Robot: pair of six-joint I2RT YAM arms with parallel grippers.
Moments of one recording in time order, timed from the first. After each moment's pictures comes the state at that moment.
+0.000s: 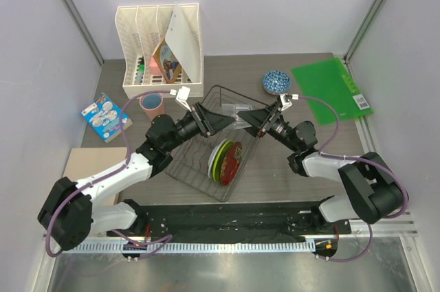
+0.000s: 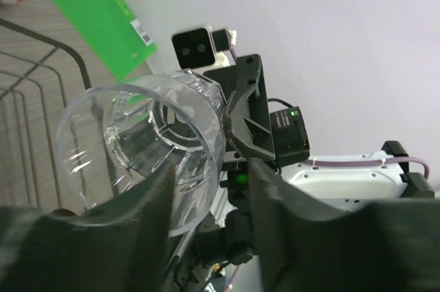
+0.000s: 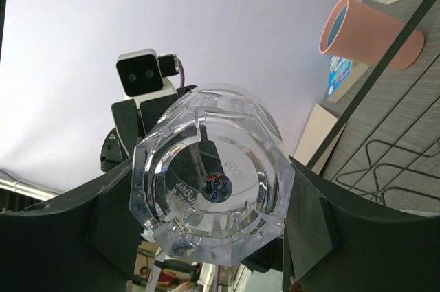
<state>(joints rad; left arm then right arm) -0.68 1.17 0.64 0.65 0.30 -1.02 0.46 1.38 0.40 1.27 -0.47 1.45</state>
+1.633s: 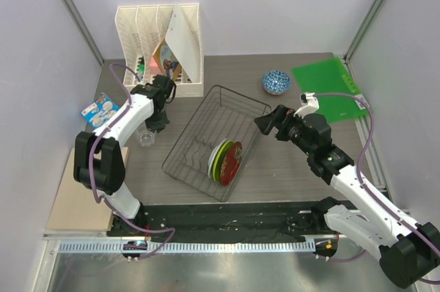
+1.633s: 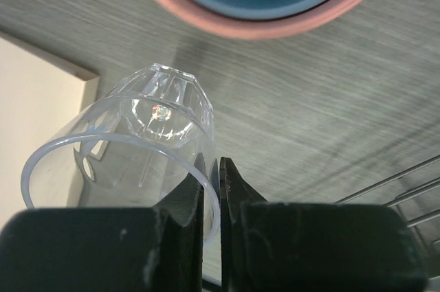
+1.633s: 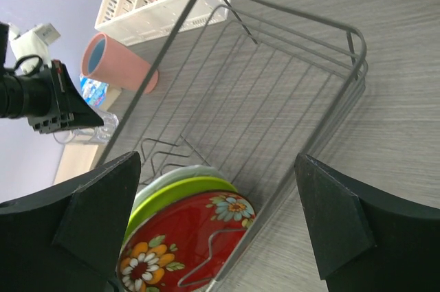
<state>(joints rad) -0.29 1.65 1.32 -0.99 -0.39 -0.56 0.46 0.85 0.63 -0.03 -0.04 0.68</state>
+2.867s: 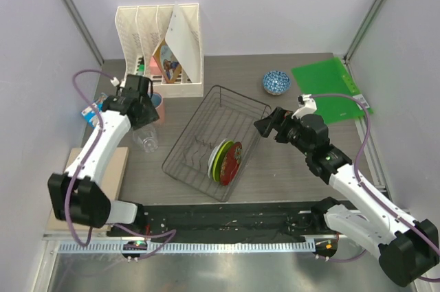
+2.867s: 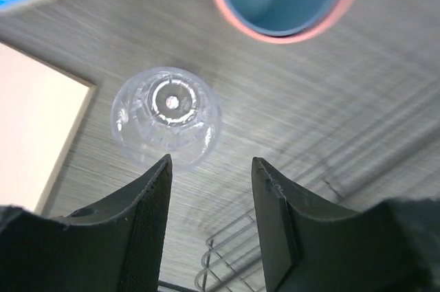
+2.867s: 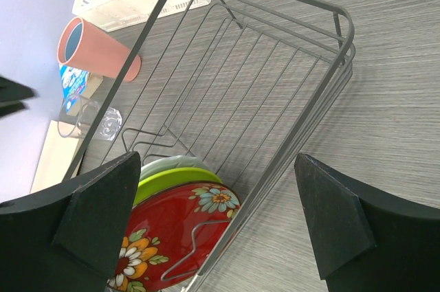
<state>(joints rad) -0.19 1.39 1.22 -0.88 -0.27 -0.61 0.46 0.87 0.61 -0.05 -0.04 0.65</state>
